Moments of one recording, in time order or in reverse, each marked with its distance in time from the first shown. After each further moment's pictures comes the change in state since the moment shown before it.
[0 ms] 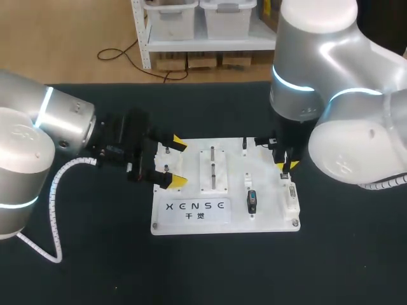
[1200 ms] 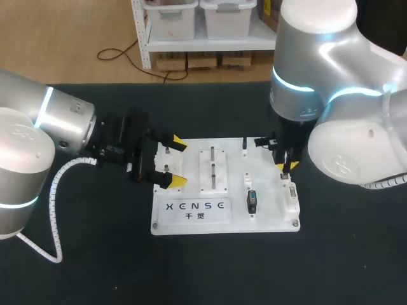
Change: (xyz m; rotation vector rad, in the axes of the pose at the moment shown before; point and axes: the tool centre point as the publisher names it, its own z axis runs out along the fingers) left arm 0.000 0.000 0.000 0.000 0.000 0.000; right arm 0.002 -0.001 0.003 -0.001 0.008 -0.017
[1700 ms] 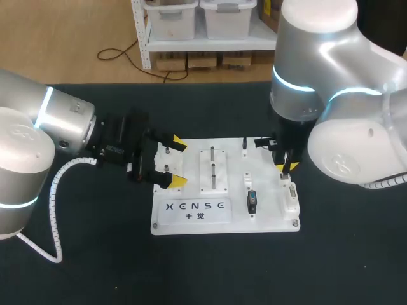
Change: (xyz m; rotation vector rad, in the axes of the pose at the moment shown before) left arm 0.000 0.000 0.000 0.000 0.000 0.000; right arm 0.000 0.002 -0.001 -0.011 0.002 -0.001
